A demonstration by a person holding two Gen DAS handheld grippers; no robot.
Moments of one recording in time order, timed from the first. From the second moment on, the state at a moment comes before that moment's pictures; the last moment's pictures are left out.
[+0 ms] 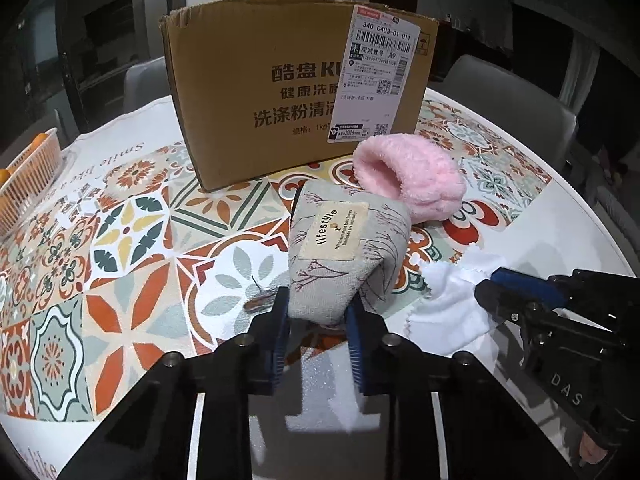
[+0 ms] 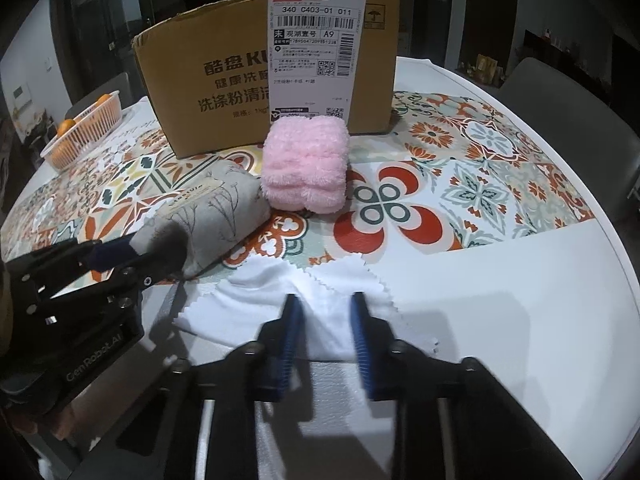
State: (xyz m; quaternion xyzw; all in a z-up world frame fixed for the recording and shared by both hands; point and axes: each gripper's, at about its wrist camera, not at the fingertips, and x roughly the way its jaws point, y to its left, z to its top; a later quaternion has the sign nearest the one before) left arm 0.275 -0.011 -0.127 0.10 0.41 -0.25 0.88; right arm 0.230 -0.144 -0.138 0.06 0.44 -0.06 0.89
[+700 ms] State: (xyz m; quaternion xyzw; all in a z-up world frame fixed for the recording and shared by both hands) left arm 0.231 0.000 -0.086 0.06 0.37 -0.19 0.91; right arm 0.213 -0.157 -0.116 0.12 0.42 0.01 0.90
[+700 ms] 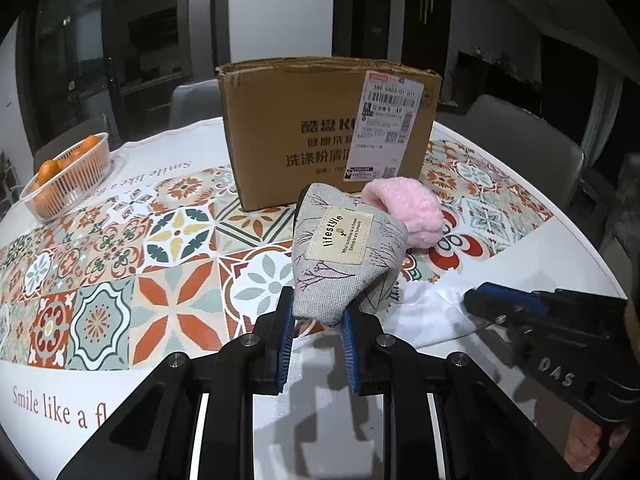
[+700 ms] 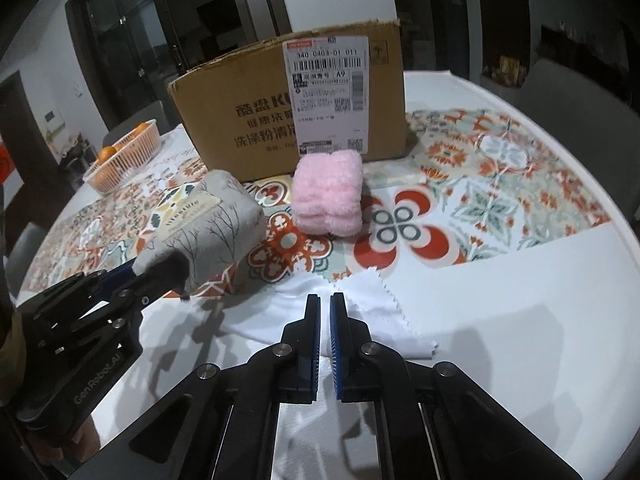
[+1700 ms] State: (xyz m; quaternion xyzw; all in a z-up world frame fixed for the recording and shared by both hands) left arm 0.219 0.012 -0.087 0.01 0.38 -0.16 0.91; right arm 0.222 -0.136 -0.131 0.04 0.43 0.03 0.90
